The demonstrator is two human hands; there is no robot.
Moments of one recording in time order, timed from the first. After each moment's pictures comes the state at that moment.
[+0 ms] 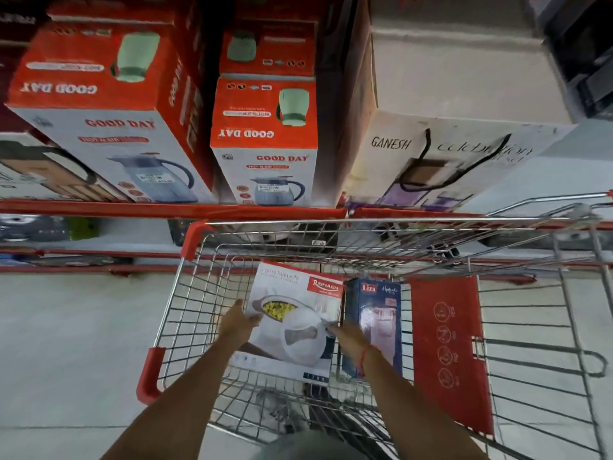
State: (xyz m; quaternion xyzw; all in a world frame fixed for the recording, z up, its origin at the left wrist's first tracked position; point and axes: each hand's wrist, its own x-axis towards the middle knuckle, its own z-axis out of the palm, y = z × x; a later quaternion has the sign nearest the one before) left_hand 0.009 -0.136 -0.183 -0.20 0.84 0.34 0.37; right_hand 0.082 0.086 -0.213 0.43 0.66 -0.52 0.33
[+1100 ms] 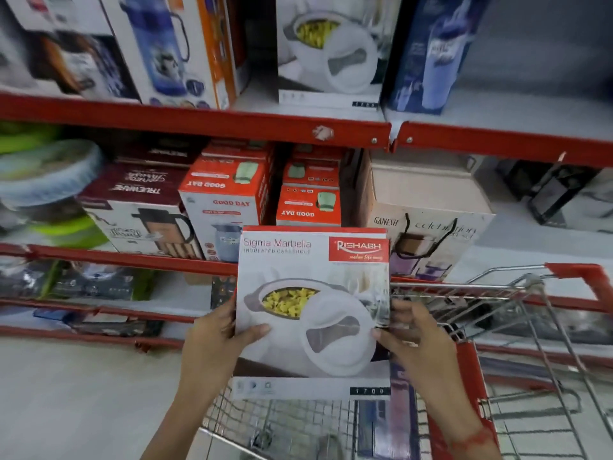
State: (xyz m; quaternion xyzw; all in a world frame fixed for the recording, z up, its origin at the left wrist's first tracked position) left_hand 0.073 -0.188 0.052 -0.04 0.85 0.53 0.03; right_hand 0.120 0.086 0.061 0.17 0.82 -0.54 -0.07
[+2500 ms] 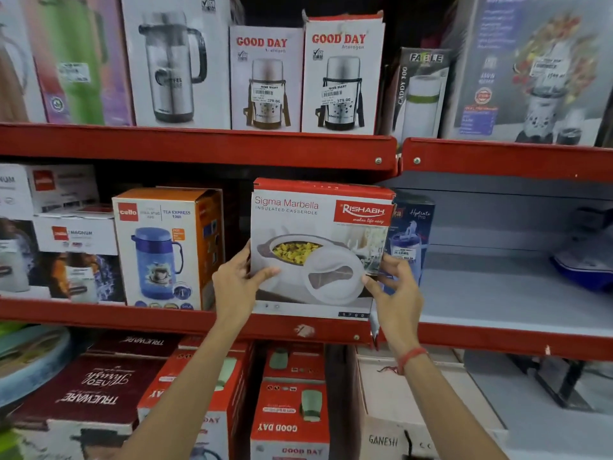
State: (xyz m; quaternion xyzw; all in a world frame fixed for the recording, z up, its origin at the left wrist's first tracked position) left_hand -0.219 -0.109 0.255 0.19 0.73 0.57 -0.34; right_hand -0.156 0.123 0.251 0.02 0.71 -0.58 -0.40
